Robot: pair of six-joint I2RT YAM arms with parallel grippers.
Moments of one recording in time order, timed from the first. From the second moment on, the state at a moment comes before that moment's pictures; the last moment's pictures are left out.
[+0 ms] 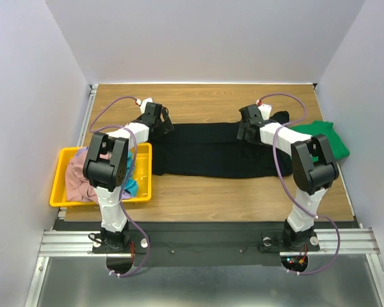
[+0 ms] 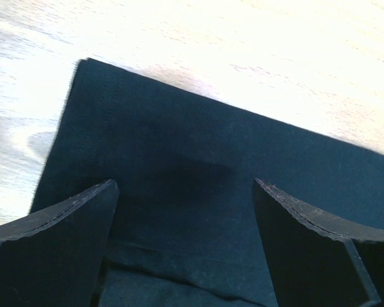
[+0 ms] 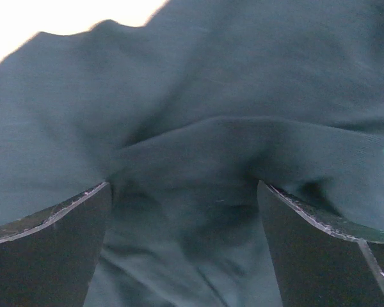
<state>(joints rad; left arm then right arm) -0.29 1.94 1.23 -0.10 -0.20 -0.59 0.34 1.88 1.26 -0.37 0.54 0.52</state>
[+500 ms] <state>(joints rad) -0.25 1.94 1.23 -0.10 -0.20 -0.59 0.22 1.57 1.03 -0.50 0.71 0.61</state>
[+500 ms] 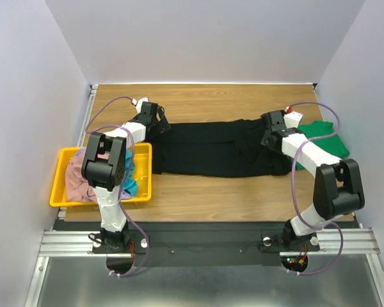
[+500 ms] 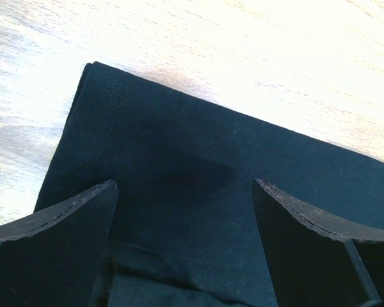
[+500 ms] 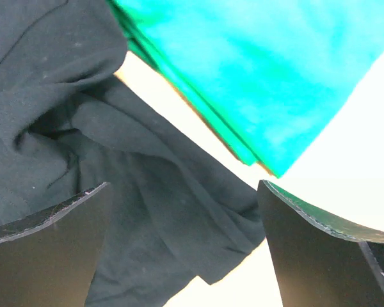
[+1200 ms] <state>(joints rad) -0.25 1.94 1.23 -0.10 -0.18 -0.58 0.35 1.89 1.32 -0.47 0.53 0.50</state>
